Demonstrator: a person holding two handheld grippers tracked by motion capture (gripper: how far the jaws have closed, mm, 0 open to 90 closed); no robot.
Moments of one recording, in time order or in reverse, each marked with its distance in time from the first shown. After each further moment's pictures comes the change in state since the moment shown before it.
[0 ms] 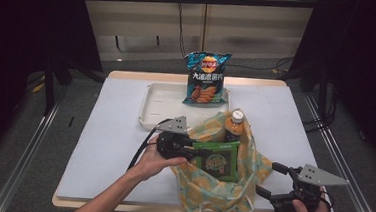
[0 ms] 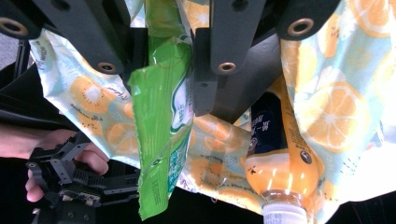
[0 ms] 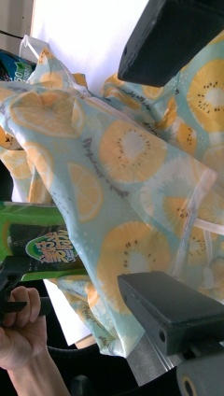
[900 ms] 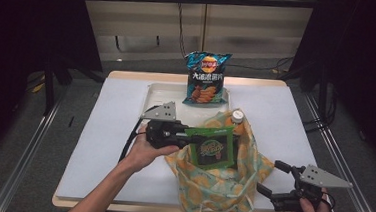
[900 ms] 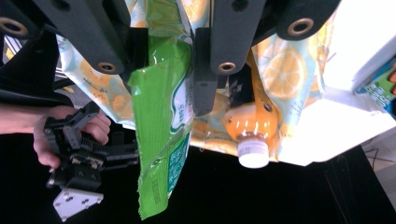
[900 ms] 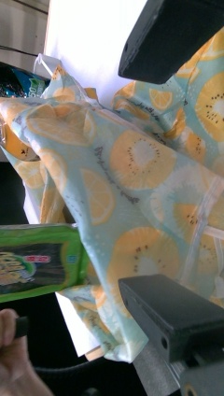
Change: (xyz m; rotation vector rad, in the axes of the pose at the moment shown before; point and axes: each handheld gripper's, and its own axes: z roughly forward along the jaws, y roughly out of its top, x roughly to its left) left arm -0.004 0.035 -0.037 -0.071 0.048 0.059; right arm 0.001 0.001 -0.002 -0.042 -0.040 -0.012
